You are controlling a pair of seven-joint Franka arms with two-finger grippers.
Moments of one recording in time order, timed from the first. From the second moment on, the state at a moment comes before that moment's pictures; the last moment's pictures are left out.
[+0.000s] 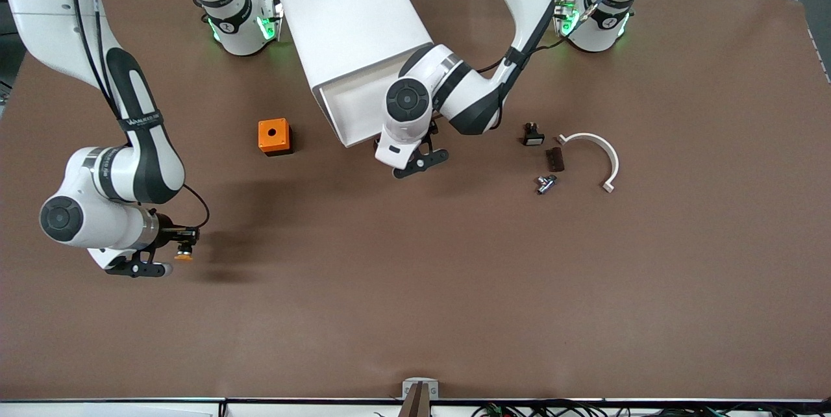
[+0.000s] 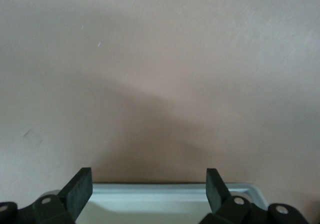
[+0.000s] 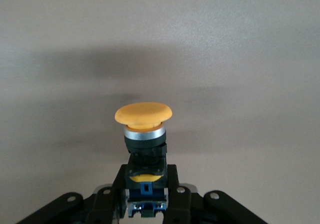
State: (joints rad) left arm -0.92 0.70 0.07 -1.40 -0.30 1.95 -1.11; right arm -0.04 0.61 0.00 -1.69 0.00 2.16 0.02
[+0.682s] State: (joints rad) left arm -0.98 0.68 0.00 -1.40 -0.30 1.88 -1.16; right arm -0.08 0.68 0.00 -1.71 0.00 2.24 0.01
